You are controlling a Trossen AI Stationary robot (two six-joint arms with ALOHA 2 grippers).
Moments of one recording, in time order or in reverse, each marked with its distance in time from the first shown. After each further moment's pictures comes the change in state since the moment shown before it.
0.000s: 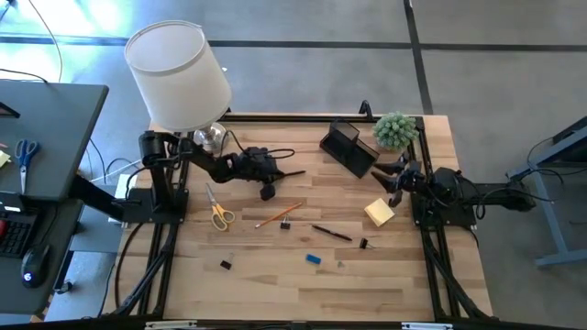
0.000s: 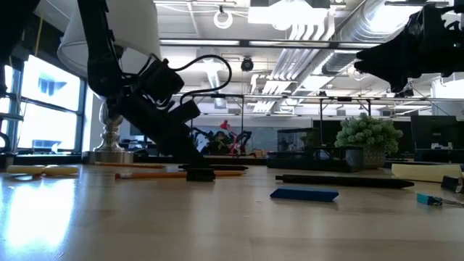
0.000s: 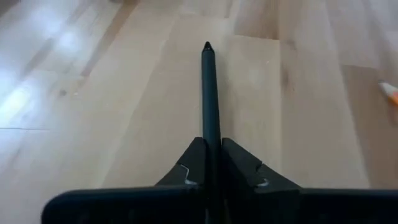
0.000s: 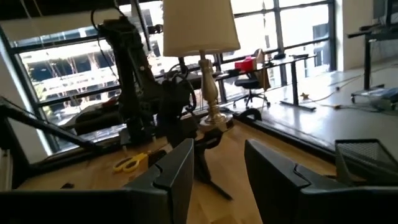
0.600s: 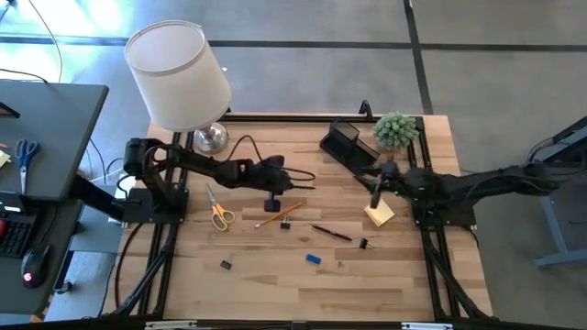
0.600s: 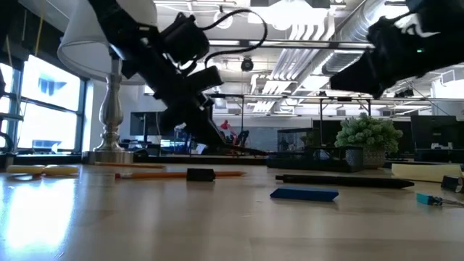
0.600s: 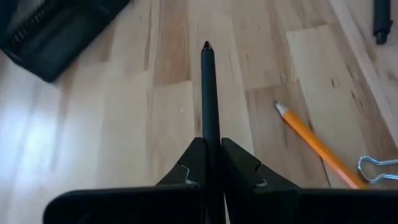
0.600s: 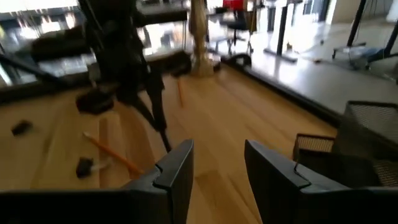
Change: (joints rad) left arm -0.216 -0.124 0.272 -0.513 -0.207 0.227; right arm 0.001 0.700 0.153 0.190 0.020 -0.003
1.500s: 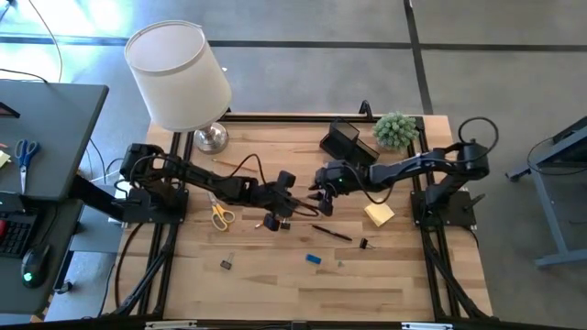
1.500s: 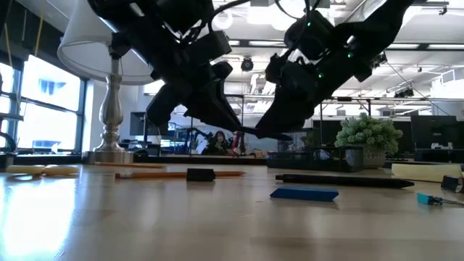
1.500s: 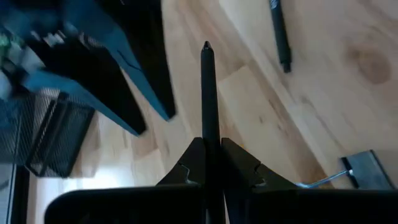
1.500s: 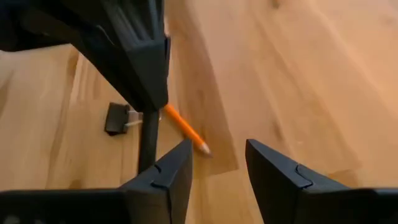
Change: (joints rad) left arm -0.207 -0.002 0.069 -0.033 -0.142 0.237; right arm -0.113 0.914 0.556 -0.056 -0.479 0.035
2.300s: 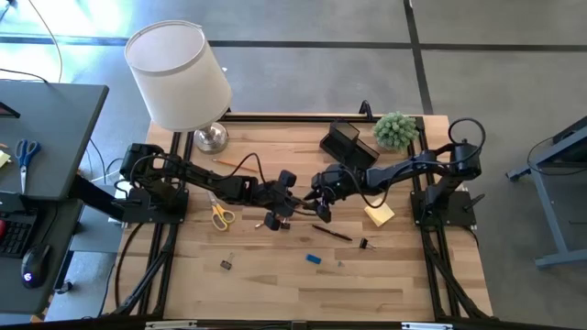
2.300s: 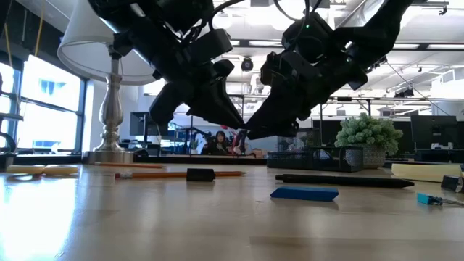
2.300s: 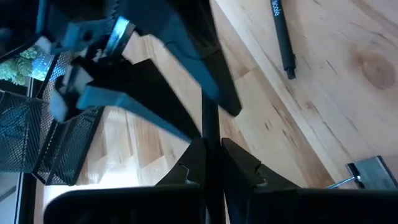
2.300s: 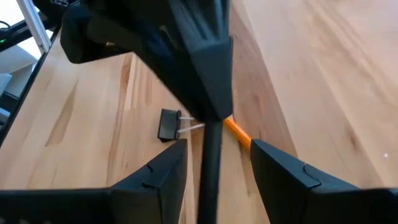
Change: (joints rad) left arm 0.003 0.000 0.000 0.018 0.011 0.021; right arm 0.030 0.056 -0.001 0.116 -0.130 0.082
